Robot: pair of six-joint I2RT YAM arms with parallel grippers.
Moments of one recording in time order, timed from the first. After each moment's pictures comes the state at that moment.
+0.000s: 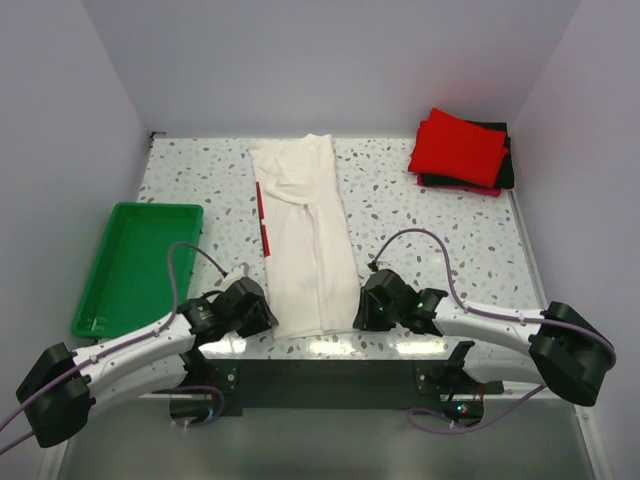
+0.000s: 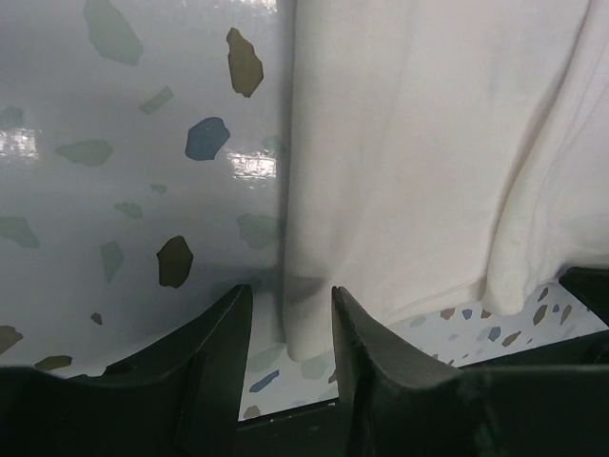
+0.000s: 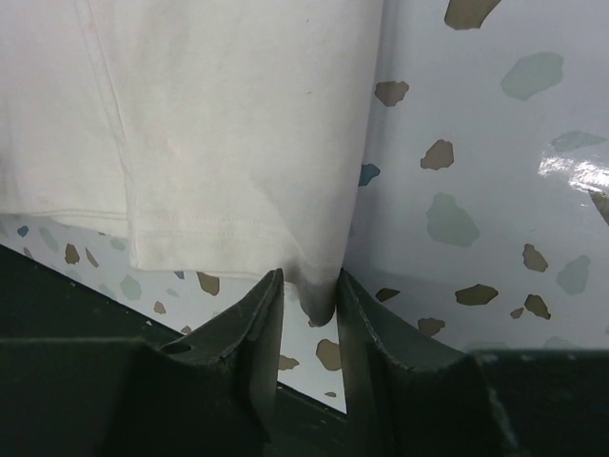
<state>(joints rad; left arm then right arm) -0.84 0.87 0.34 -0.49 -0.14 -1.13 0.94 1.18 0.45 -0.25 0.03 0.90</state>
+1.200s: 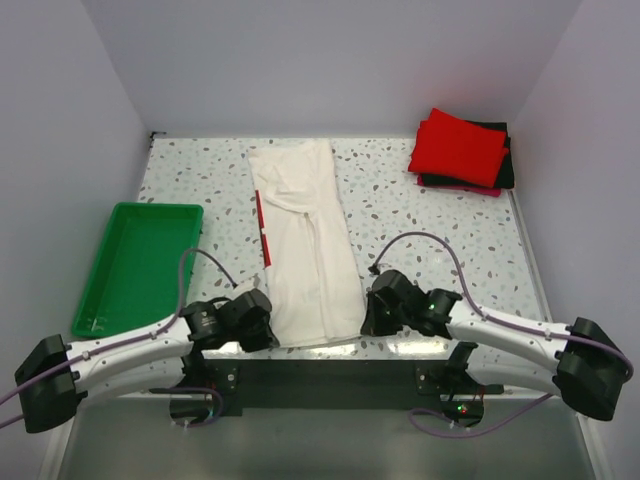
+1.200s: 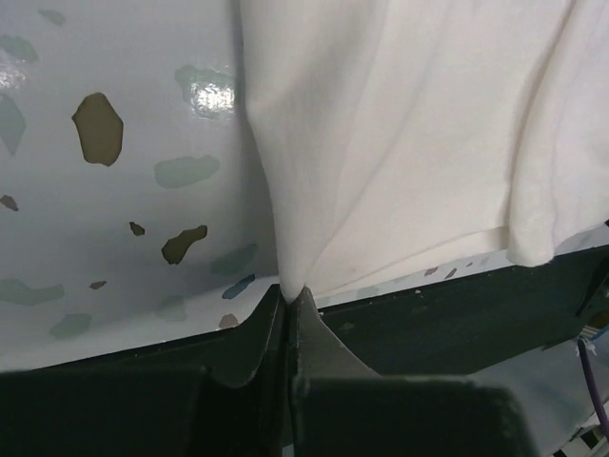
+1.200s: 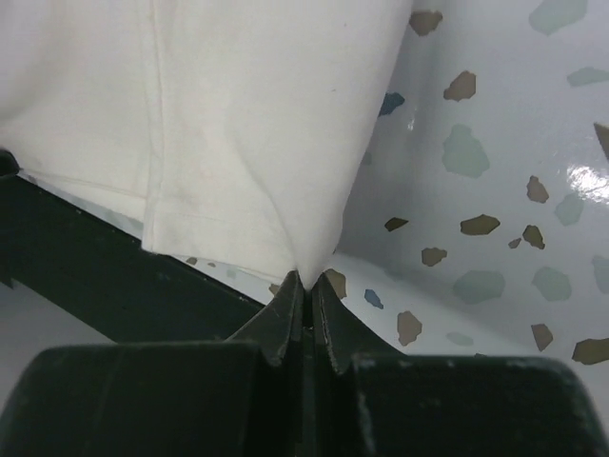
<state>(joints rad) -1.02 0.85 0.36 -0.58 -0.06 -1.26 0.95 1.04 0.46 -0.40 -0.04 0.84</state>
